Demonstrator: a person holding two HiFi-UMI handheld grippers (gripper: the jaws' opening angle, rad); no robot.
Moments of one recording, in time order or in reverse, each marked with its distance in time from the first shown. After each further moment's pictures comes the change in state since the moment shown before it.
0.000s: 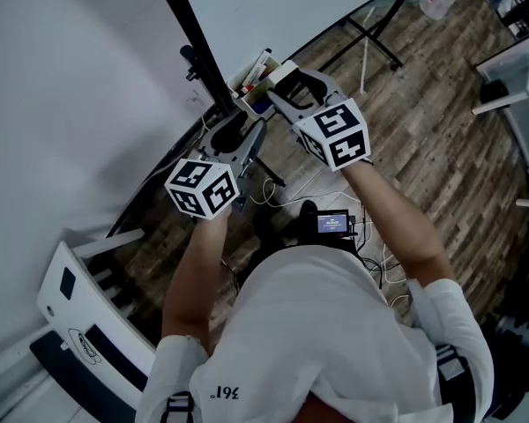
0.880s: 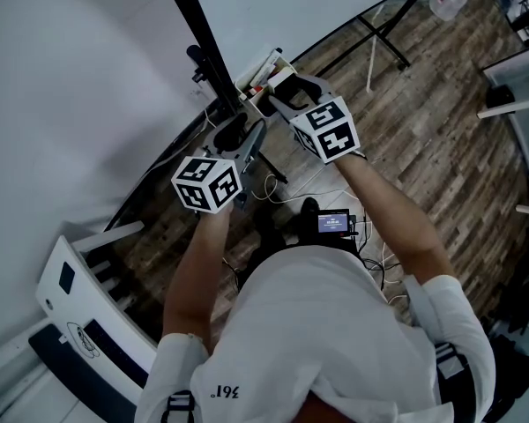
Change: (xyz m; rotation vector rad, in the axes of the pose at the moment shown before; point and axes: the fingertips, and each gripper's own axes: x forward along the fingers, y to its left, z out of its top) left arm 0.009 0.042 -0.027 -0.036 0.056 0.073; right arm 0.052 -0.001 -0.053 0.008 0.139 0.043
